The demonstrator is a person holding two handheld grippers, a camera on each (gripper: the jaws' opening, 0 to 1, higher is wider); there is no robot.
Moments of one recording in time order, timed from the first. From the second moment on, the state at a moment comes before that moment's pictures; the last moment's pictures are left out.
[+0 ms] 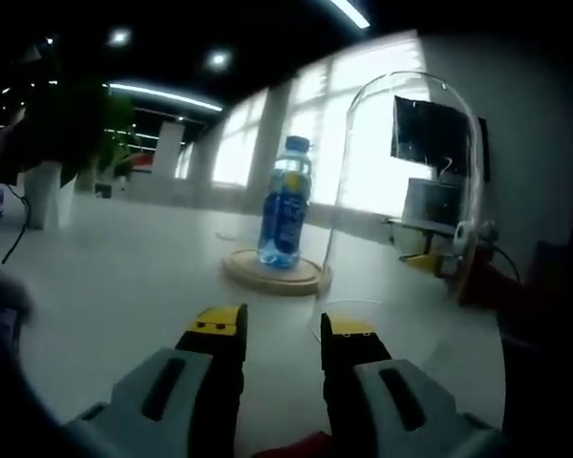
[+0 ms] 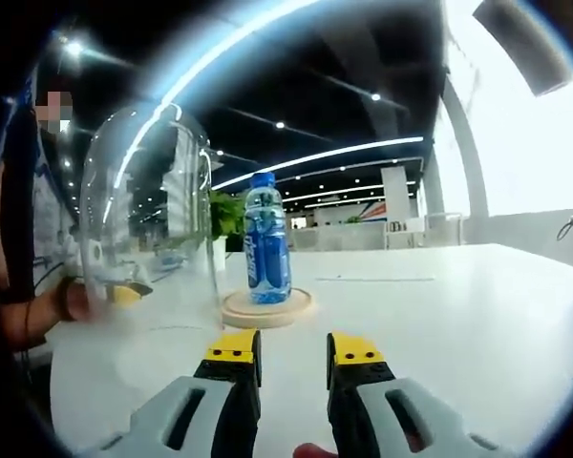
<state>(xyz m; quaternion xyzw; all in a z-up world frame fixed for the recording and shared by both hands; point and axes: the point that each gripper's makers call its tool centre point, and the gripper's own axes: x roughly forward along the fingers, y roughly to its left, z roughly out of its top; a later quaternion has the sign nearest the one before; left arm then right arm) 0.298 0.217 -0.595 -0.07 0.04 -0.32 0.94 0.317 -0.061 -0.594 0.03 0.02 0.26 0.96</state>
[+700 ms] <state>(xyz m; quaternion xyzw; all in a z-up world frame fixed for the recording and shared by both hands) 0.298 0.217 -0.596 -0.06 0.04 -0.32 0.94 0.314 -0.058 -0.591 0.03 0.03 0.26 0.97</state>
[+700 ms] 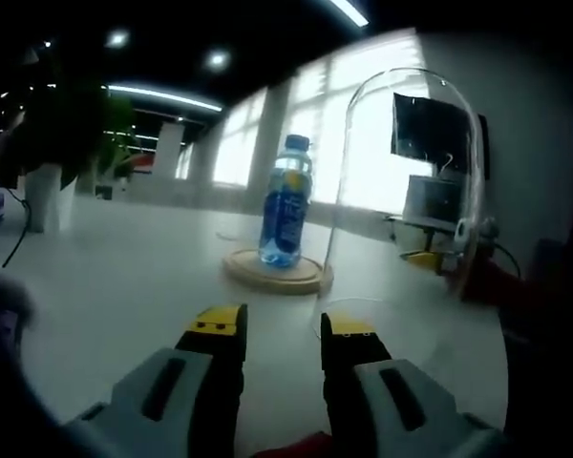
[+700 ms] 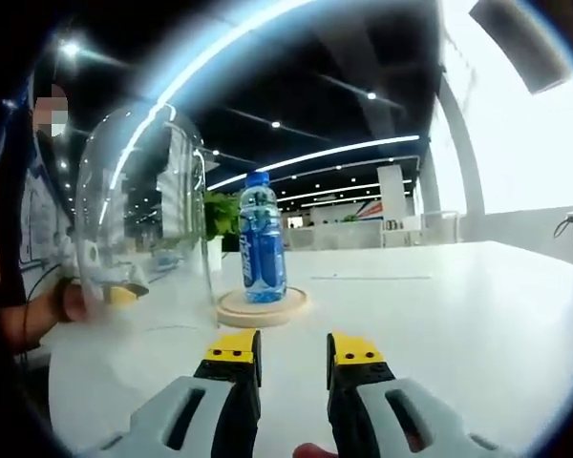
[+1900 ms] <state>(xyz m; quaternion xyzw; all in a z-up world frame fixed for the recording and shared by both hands) 0.264 0.208 -0.522 -0.12 -0.01 -0.41 0.91 0.298 -0.063 -0.525 0.04 -0.06 0.35 0.93</state>
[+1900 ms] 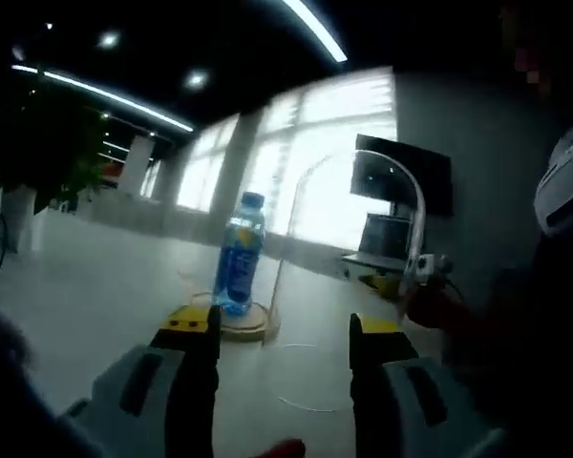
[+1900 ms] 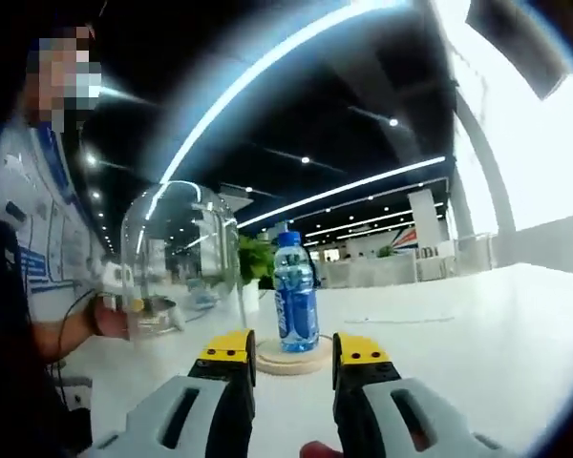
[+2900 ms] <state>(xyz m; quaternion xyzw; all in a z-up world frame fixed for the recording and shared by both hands) 0.270 0.172 -0.494 -0.13 0.02 -0.49 0.86 0.275 0.024 -0.501 0.02 -0.01 0.55 0.84</state>
